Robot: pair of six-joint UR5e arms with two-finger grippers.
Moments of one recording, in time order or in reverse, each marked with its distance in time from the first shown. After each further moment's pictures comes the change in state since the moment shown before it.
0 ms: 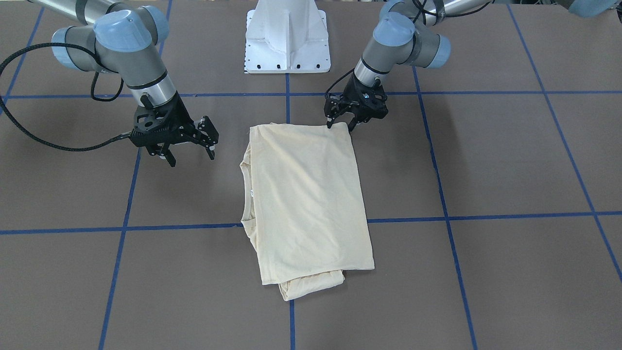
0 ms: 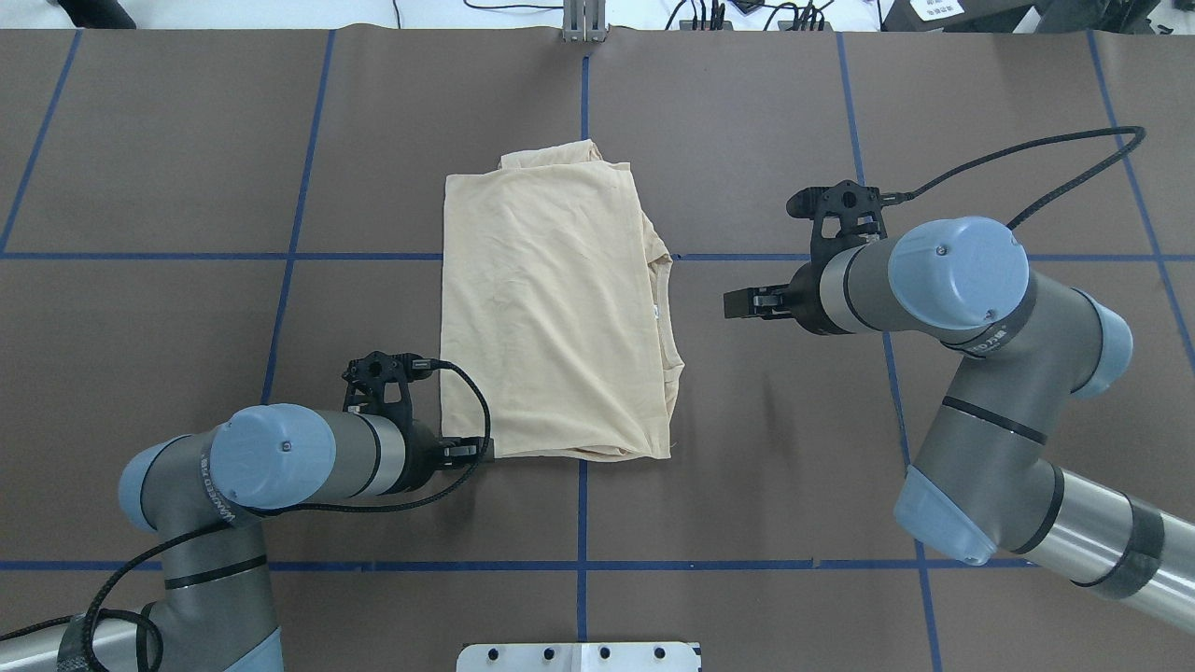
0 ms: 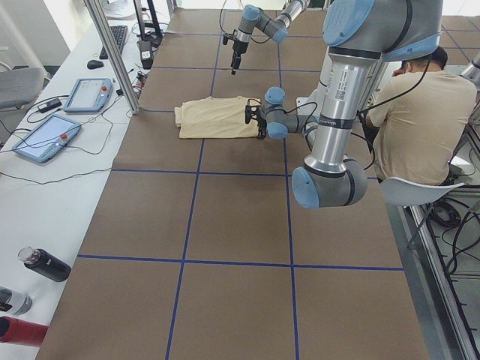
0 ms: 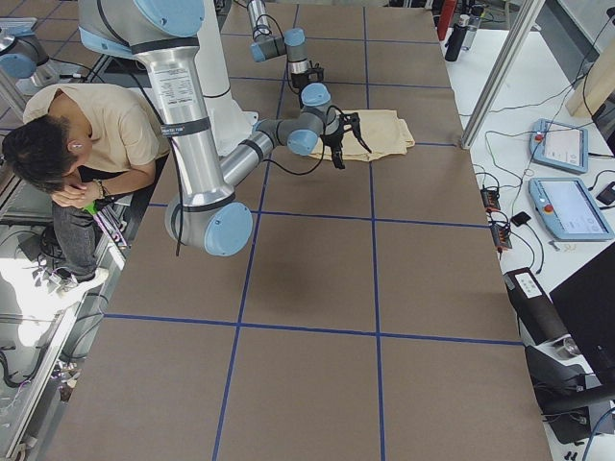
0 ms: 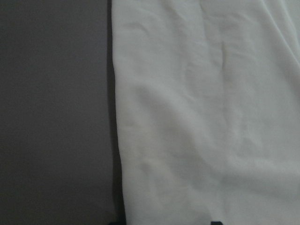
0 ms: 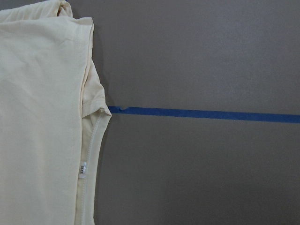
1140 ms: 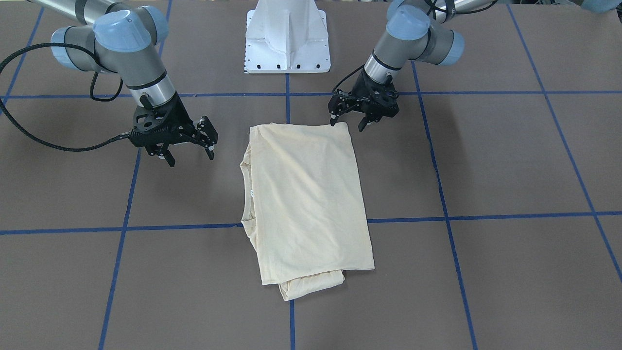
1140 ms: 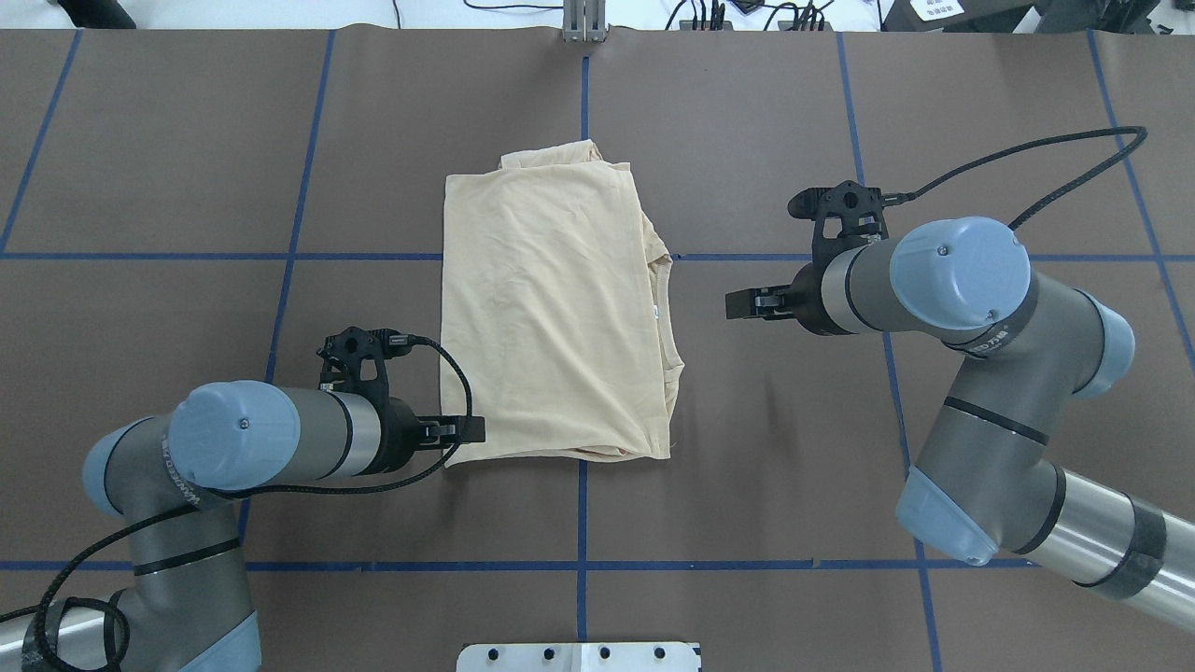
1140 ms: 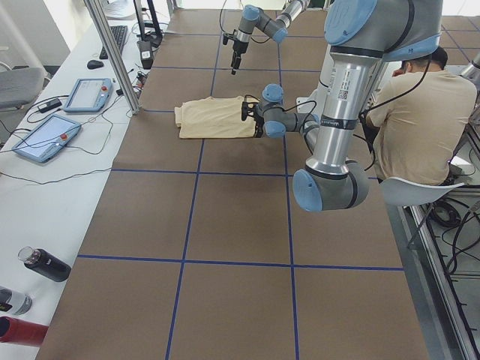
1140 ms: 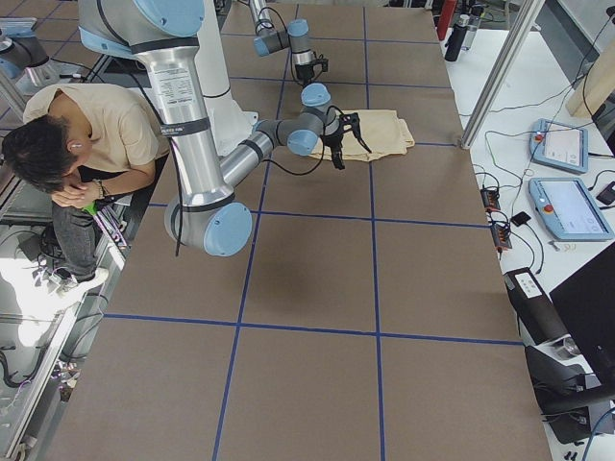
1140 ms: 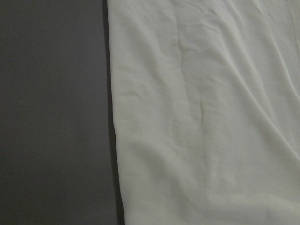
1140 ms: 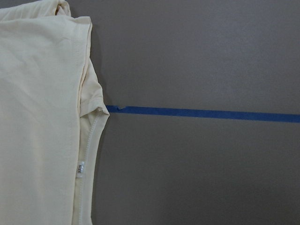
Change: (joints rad) left arm -0.032 0.033 -0.057 -0.002 -0.007 0.016; right arm 0.001 -0.004 0.002 -0.001 0.001 -0.002
